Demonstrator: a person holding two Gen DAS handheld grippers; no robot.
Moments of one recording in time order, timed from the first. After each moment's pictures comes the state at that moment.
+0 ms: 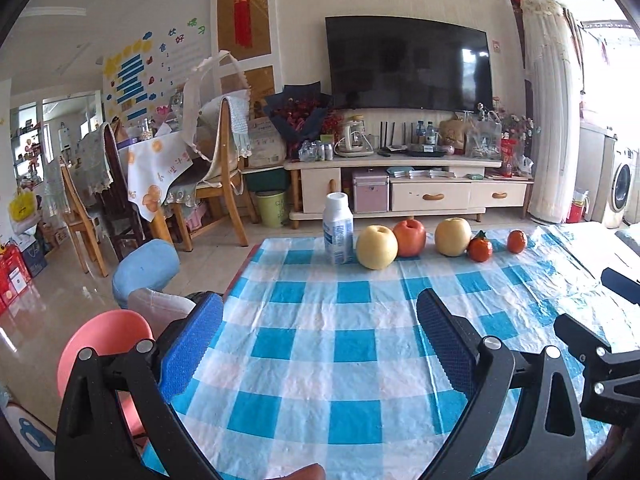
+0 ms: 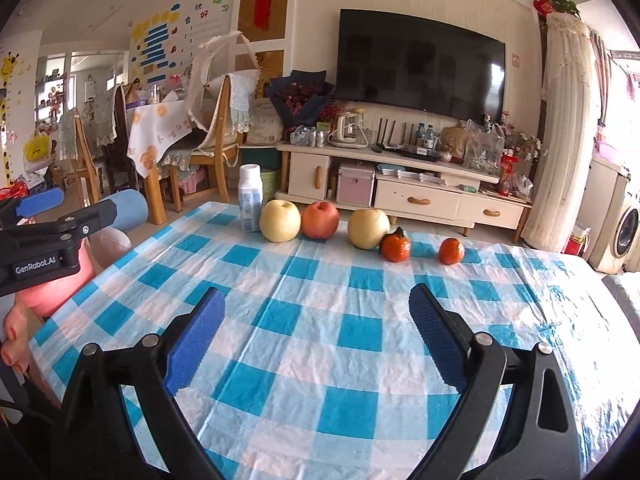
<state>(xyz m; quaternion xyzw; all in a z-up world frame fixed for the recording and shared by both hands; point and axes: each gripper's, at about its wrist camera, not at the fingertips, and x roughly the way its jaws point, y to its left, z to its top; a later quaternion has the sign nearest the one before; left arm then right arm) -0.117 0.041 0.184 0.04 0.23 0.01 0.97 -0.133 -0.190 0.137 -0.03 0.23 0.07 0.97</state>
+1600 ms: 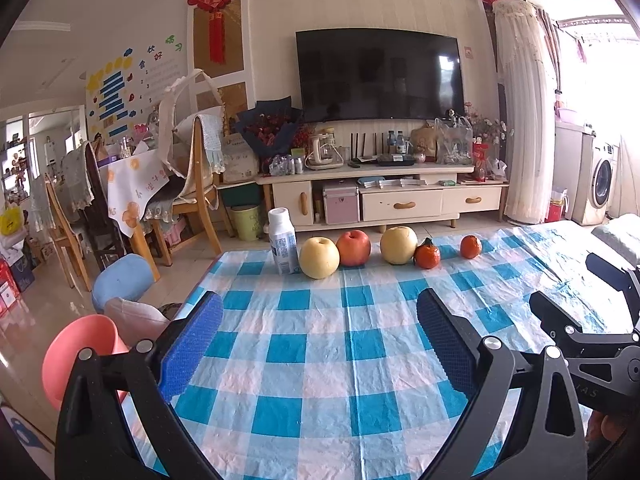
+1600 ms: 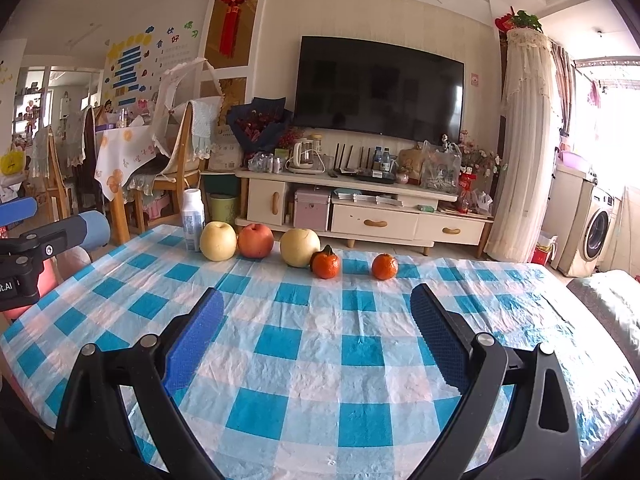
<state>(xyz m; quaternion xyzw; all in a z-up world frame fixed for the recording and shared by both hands) -0.143 -0.037 0.194 0.05 0.21 -0.03 0.98 -0.150 -0.253 0.132 -0.04 0.18 0.01 0.98</state>
